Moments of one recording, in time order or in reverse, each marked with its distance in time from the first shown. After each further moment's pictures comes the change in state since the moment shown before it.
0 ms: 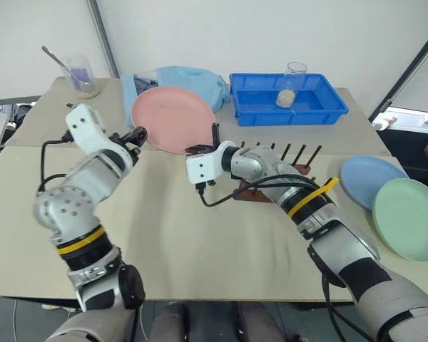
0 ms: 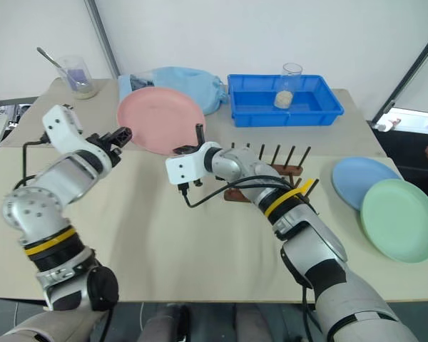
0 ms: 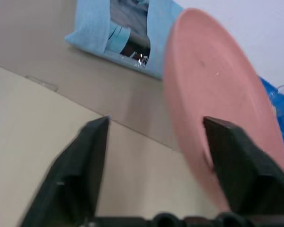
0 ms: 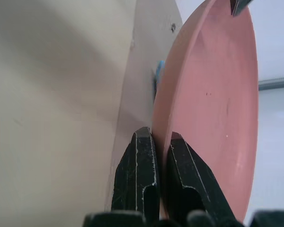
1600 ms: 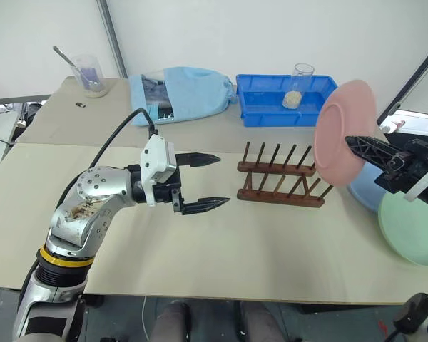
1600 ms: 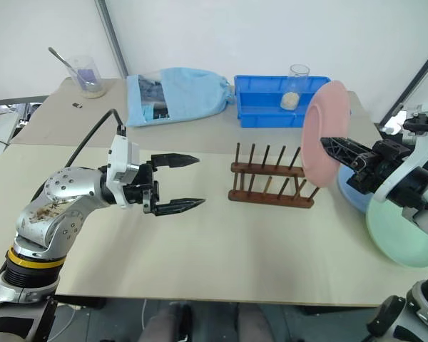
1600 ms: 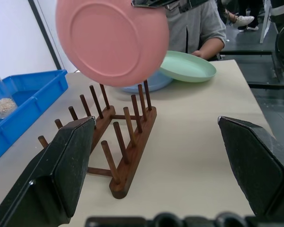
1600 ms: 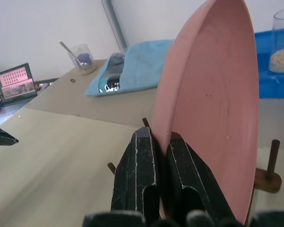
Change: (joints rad) left arm 0.212 0.350 -0.693 -0.068 0.374 -0.864 -1.443; right arm 0.637 -0.443 -1.360 -1.126 1.777 1.762 -0.191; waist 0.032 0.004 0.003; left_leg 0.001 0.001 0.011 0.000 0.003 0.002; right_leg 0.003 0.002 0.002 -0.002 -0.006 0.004
